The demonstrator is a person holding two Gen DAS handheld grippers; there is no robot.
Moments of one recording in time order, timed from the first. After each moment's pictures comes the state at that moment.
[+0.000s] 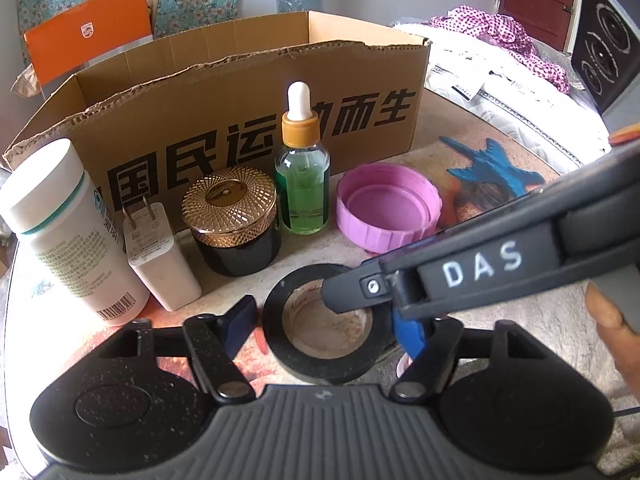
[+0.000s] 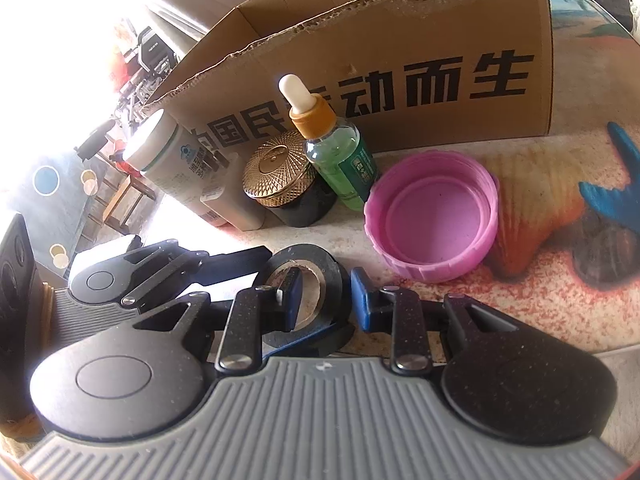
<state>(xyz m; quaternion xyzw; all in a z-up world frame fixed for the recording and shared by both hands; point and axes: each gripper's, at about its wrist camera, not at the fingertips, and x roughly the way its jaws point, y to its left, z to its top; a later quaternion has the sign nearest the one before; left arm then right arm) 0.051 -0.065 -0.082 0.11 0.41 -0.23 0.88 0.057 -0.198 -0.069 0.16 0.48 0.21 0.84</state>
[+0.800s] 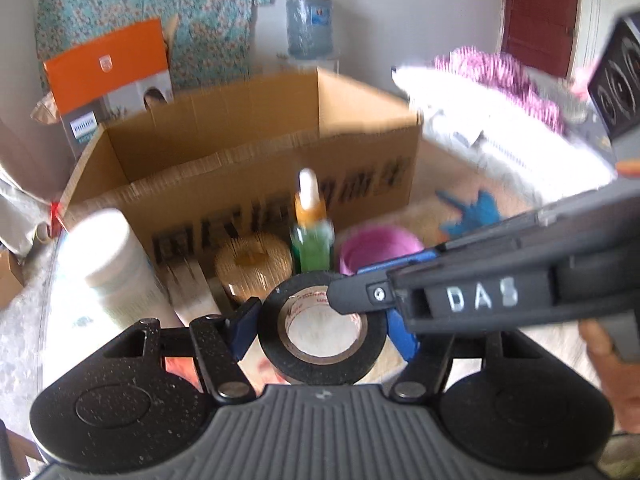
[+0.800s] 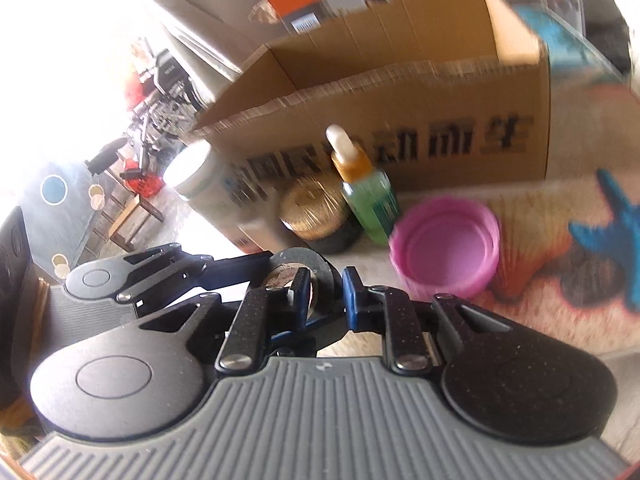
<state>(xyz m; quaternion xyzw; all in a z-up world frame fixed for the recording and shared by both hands) 0.038 -0.057 -0.025 0.10 0.36 -0.22 0.90 0.033 -0.198 -0.017 0.14 0.41 0.22 0.87</state>
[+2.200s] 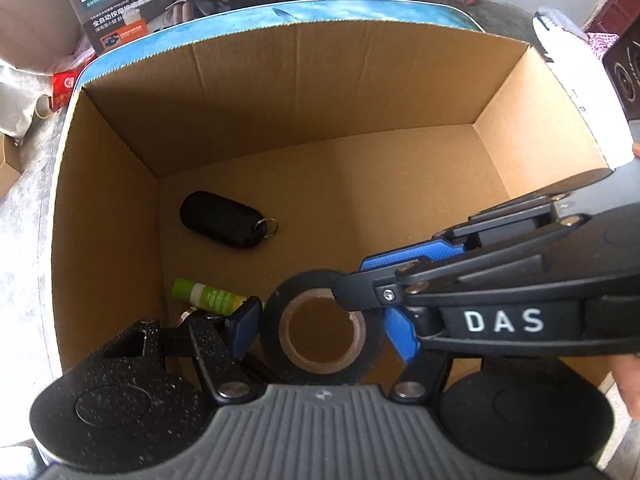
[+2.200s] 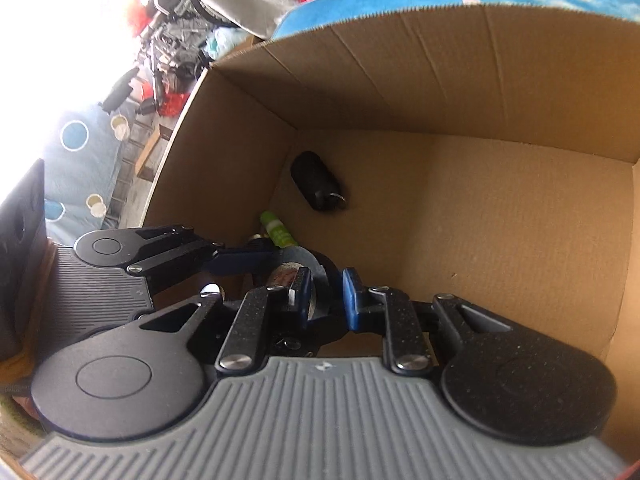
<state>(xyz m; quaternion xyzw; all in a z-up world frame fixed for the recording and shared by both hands) 0.289 -0.035 -0.034 0.06 0.60 -0.14 0.79 0.313 -0.166 -0.029 0.14 0.60 0.29 0.73</state>
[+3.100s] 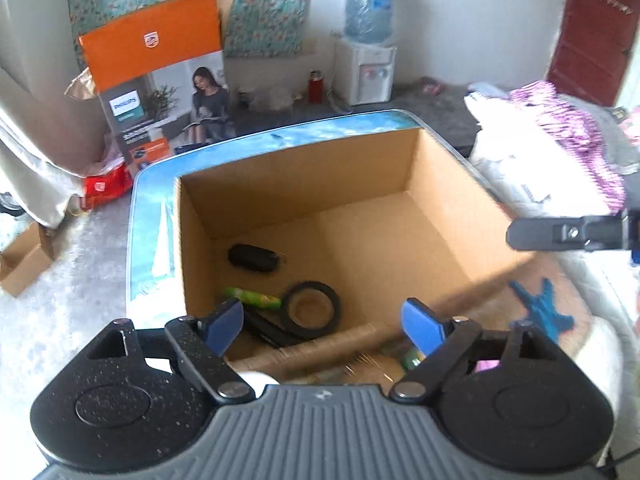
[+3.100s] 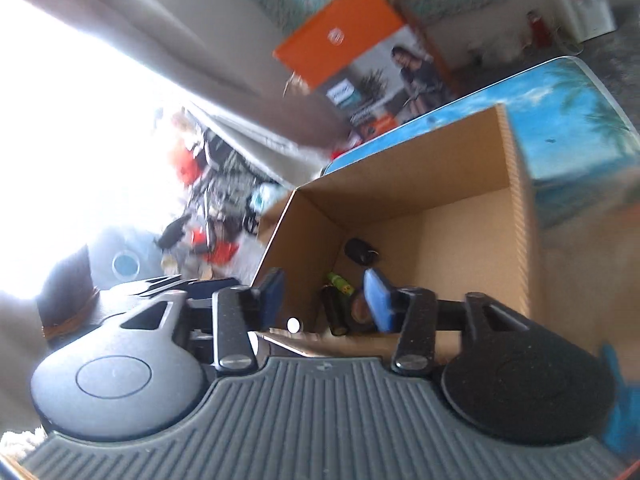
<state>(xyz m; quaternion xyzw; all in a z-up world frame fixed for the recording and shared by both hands) 0.152 -0.022 0.067 0.08 0.43 -0.16 0.88 0.118 -0.291 0.053 0.29 0.36 0.26 0.85</state>
